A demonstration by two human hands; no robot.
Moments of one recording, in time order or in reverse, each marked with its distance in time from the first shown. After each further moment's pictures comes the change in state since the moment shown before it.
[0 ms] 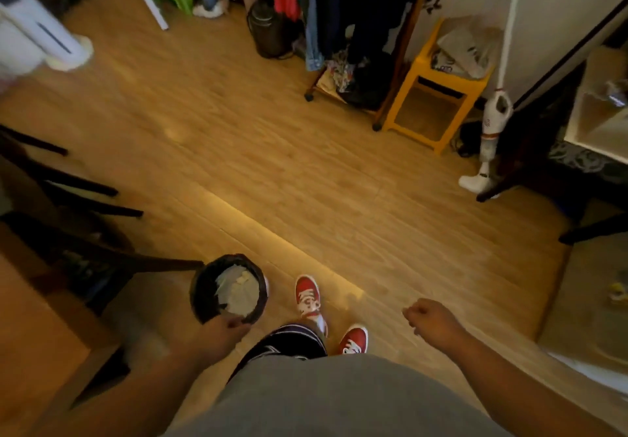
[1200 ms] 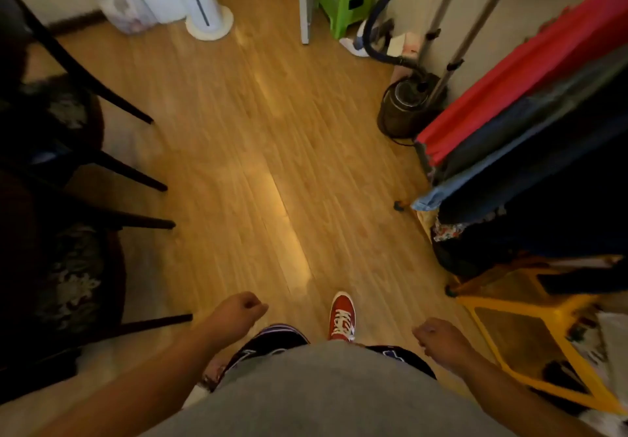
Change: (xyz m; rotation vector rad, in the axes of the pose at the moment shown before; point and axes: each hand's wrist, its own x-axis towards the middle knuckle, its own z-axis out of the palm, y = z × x) left_hand 0.276 0.246 -0.342 -0.557 0.199 -0.171; right_hand 0.386 -0.517 -0.212 -0.489 -0.206 -0.147
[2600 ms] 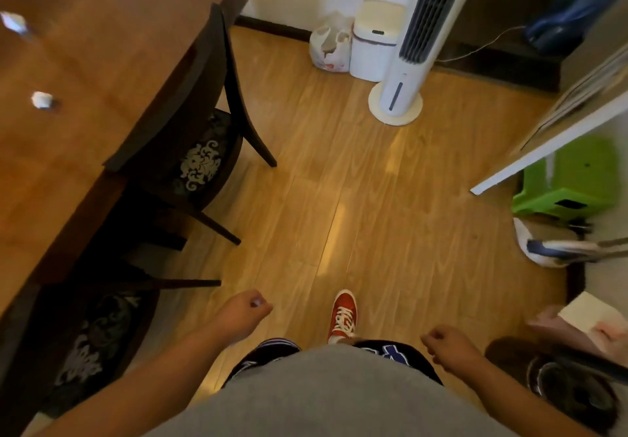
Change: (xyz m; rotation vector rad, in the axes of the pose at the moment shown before) left_hand 0.286 0.120 -0.448 -0.566 0.314 -0.243; right_hand 0.299 -0.742 -0.136 -0.614 -0.152 -0.316
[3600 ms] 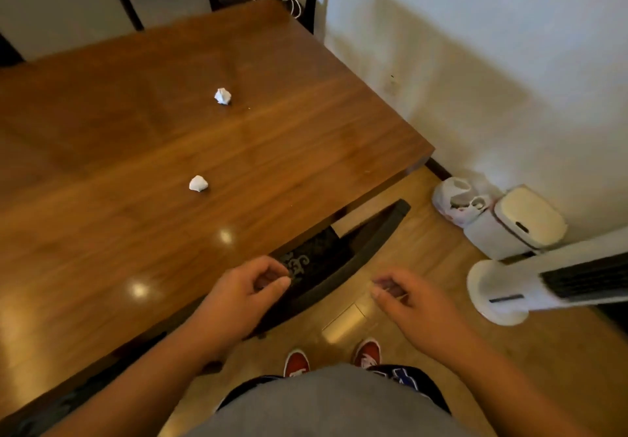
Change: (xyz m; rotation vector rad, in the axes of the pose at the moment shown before) left_hand 0.048 0.115 -0.378 -0.446 0.576 0.295; right_hand -0.017 -0.651 -0.079 -0.396 -0.140 -1.064
